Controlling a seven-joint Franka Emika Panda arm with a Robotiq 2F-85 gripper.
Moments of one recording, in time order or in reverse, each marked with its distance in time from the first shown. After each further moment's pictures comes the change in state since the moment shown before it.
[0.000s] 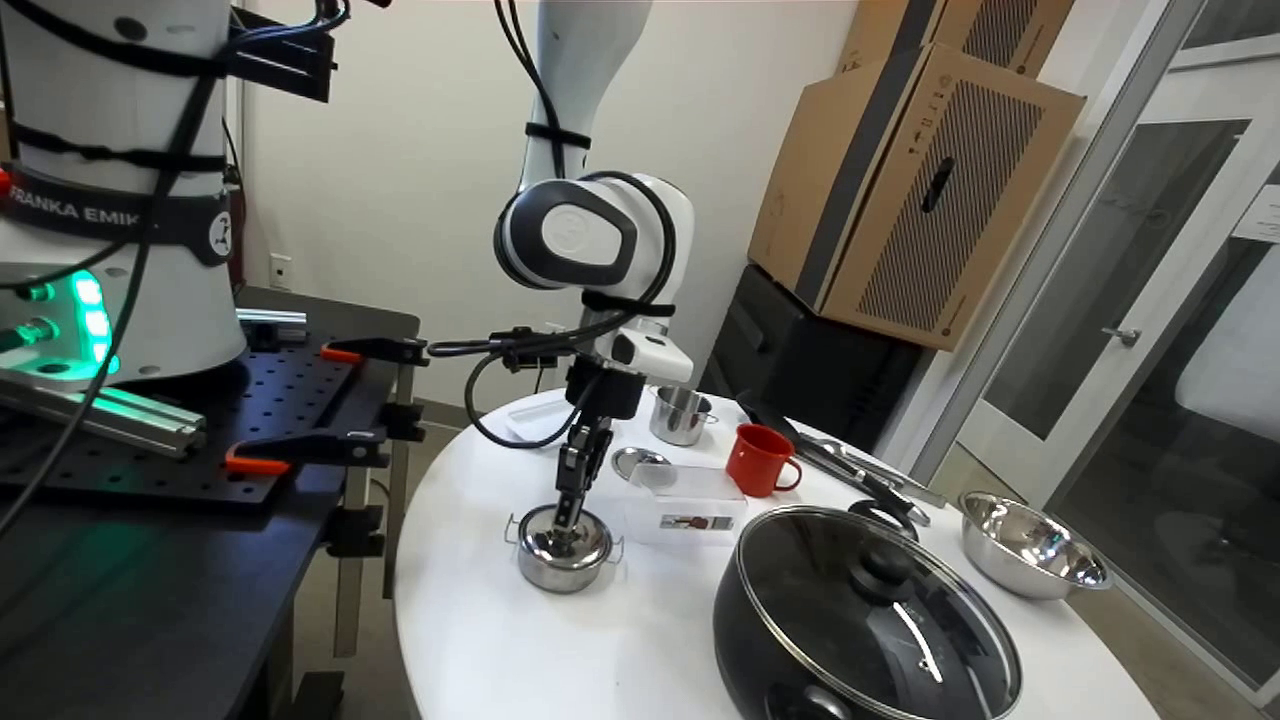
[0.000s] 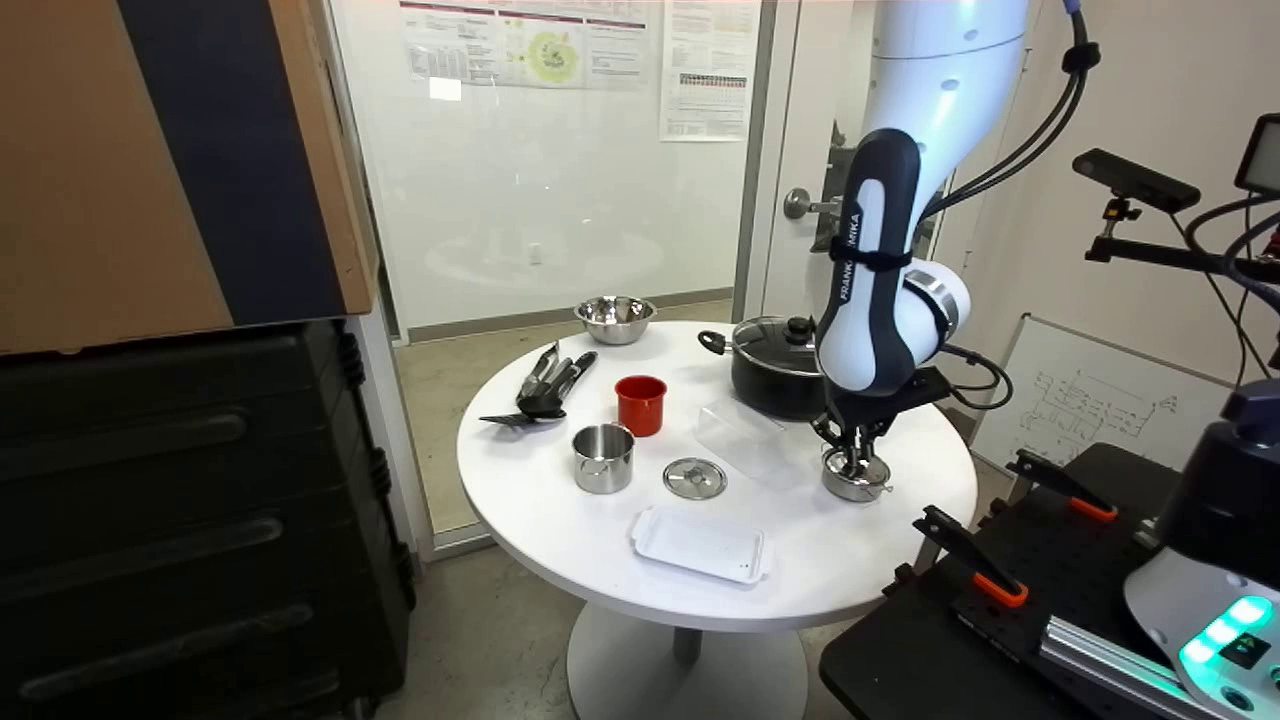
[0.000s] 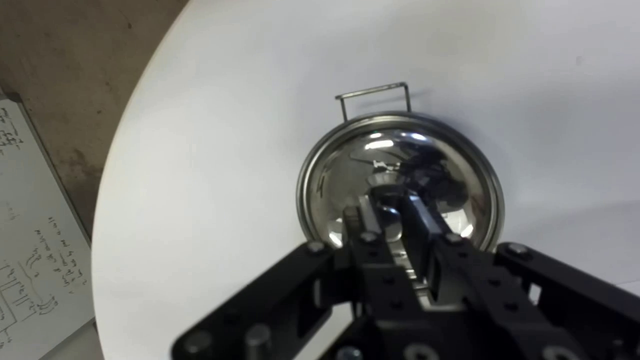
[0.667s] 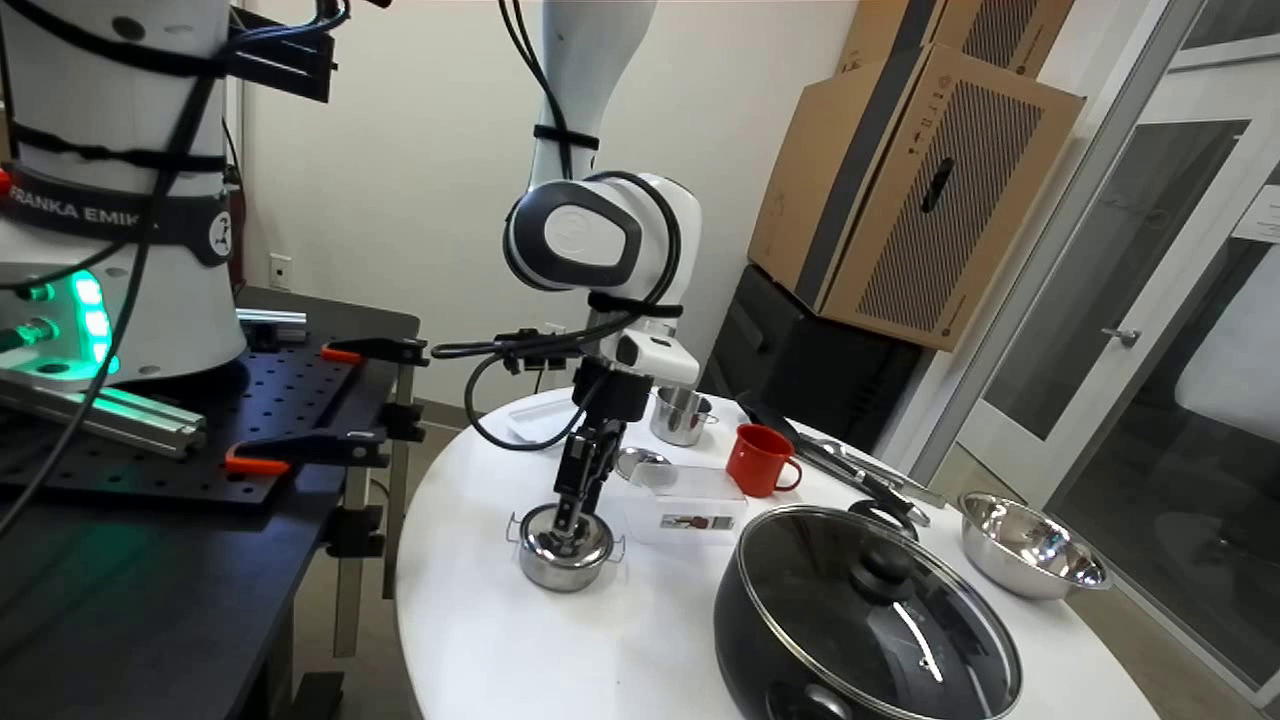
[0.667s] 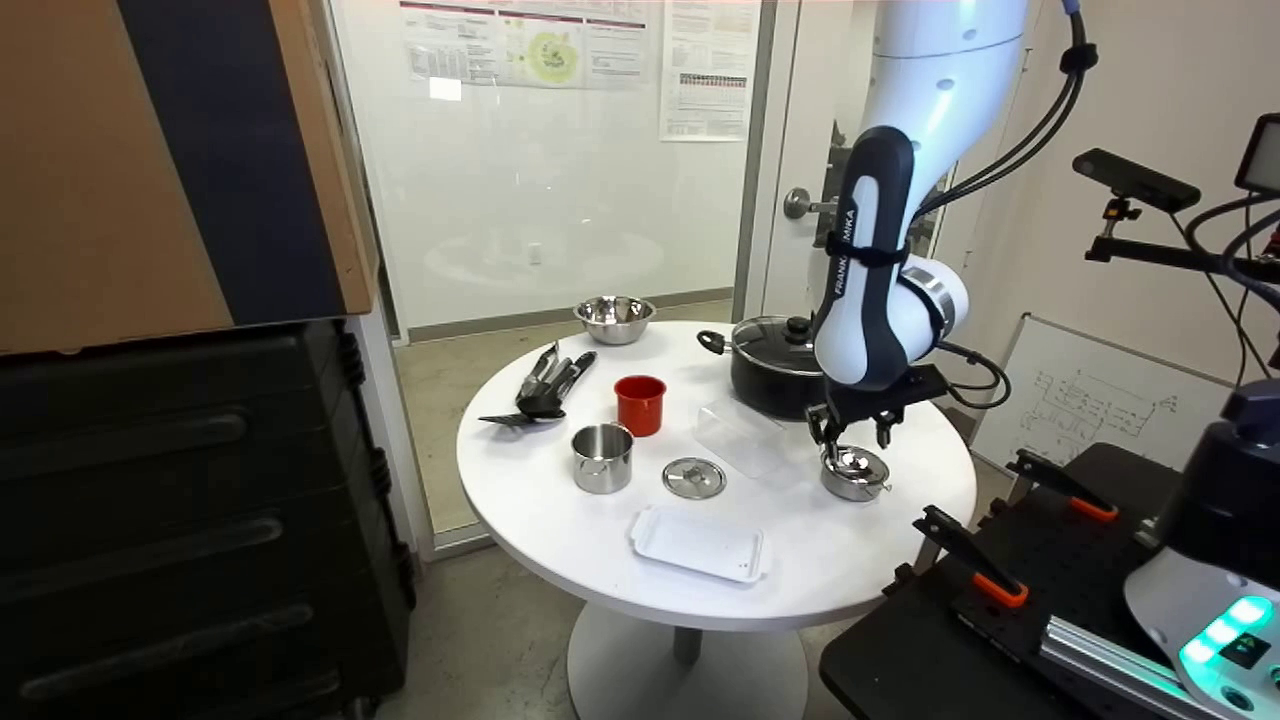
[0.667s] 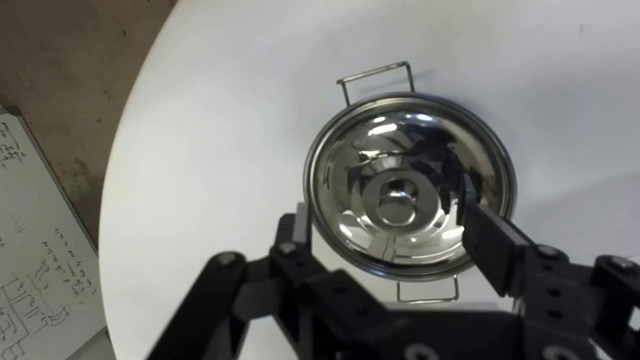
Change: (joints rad) arm -0.018 -0.001 0.001 0.012 0.039 0.000 0.000
